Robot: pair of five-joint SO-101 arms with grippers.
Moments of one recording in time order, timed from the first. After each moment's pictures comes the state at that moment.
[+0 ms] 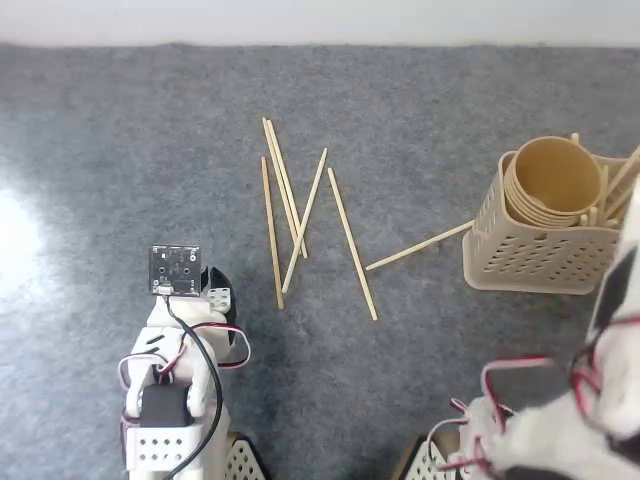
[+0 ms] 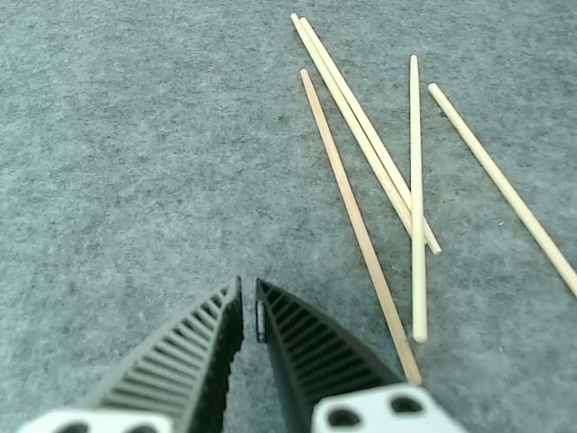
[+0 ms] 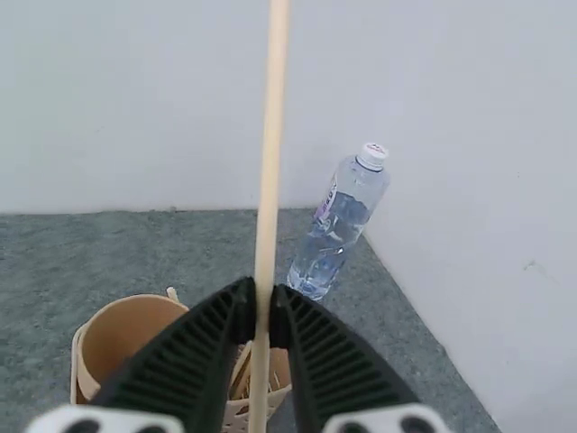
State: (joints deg) left arm -6.7 -103.5 96.7 57.0 7.1; right arm 25.3 -30.5 -47.1 100.7 17.4
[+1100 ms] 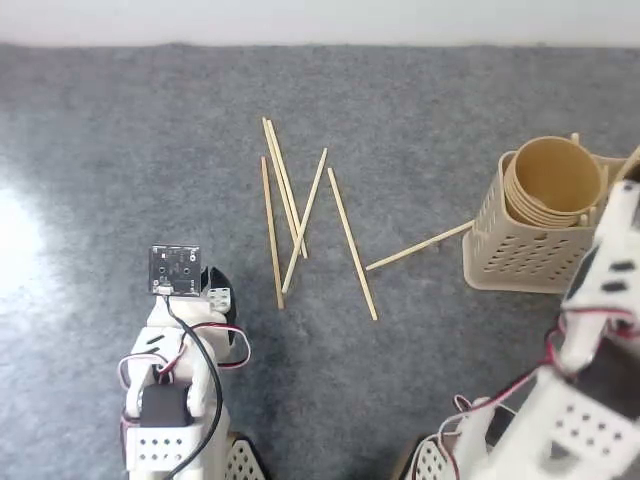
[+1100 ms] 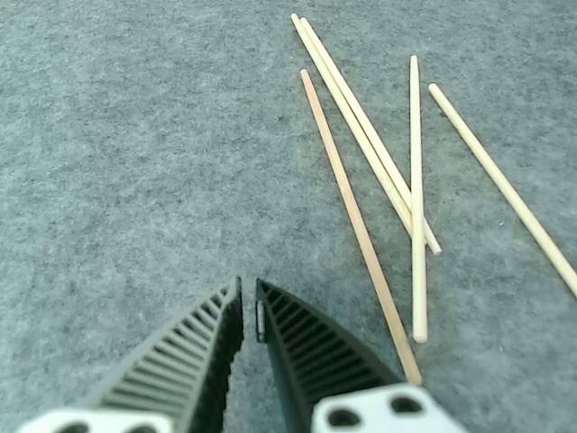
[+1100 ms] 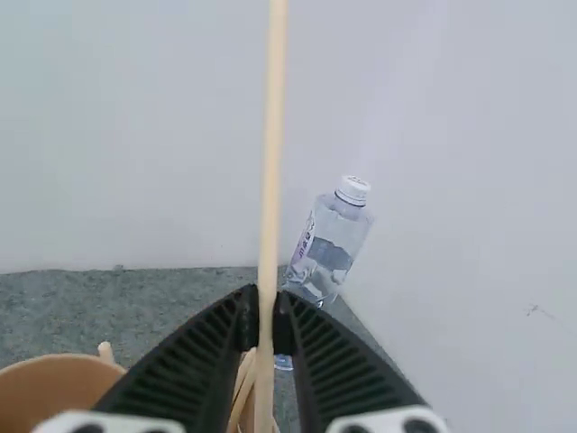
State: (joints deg) left arm -6.7 -103.5 96.7 57.0 7.1; right arm 28.2 -57.8 29.3 39.4 19.2
